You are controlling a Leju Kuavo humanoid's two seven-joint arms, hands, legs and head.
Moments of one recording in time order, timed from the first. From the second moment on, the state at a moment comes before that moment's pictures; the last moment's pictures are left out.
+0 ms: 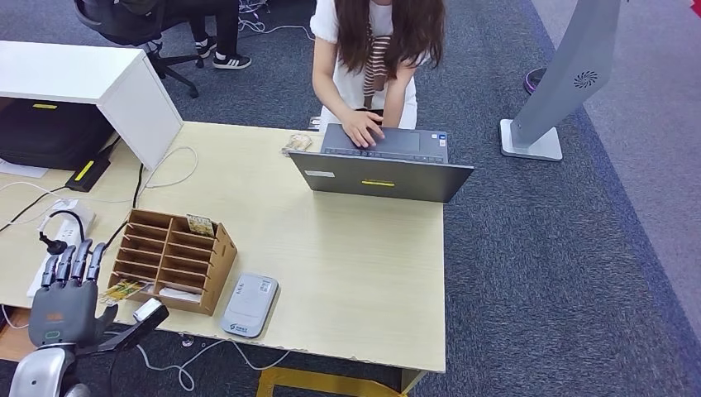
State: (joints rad) left arm 0.13 0.28 0.23 -1.45 -1.37 0.46 0.00; right arm -0.01 0.12 0.13 -0.16 0.10 -0.21 0.01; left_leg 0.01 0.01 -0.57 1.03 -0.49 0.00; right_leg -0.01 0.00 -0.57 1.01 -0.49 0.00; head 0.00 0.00
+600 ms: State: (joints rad) left arm 0.13 0.28 0.23 -1.44 -1.37 0.46 0.00; right arm -0.01 0.12 0.13 -0.16 0.10 -0.21 0.00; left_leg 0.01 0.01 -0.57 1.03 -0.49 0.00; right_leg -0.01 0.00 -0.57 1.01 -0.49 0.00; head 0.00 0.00
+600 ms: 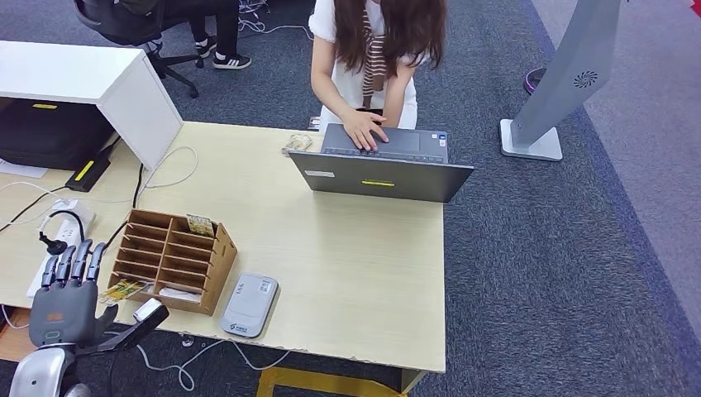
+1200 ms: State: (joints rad) left arm 0.12 0.28 0.21 -1.41 -1.37 0.42 0.00; right arm -0.01 0.12 0.13 -0.16 0.11 -0.21 0.00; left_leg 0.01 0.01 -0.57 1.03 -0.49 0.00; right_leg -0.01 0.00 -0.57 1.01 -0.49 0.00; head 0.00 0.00
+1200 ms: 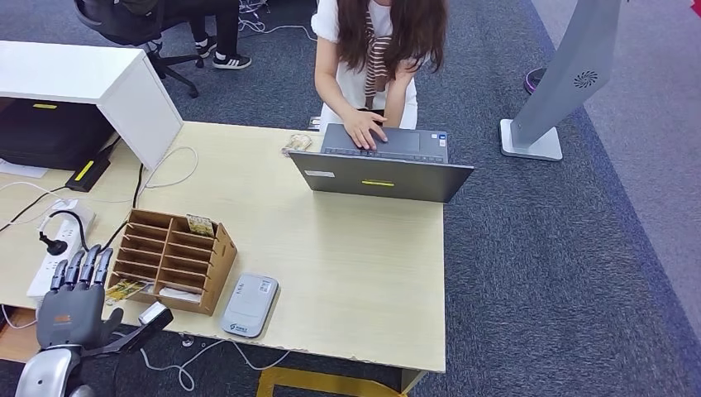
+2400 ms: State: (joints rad) left arm 0.11 0.29 0.20 -1.39 -1.34 0.40 -0.01; right arm -0.01 0.12 0.13 -0.16 0.12 -0.21 -0.01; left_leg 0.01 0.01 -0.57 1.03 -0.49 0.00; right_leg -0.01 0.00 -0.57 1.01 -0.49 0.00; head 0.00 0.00
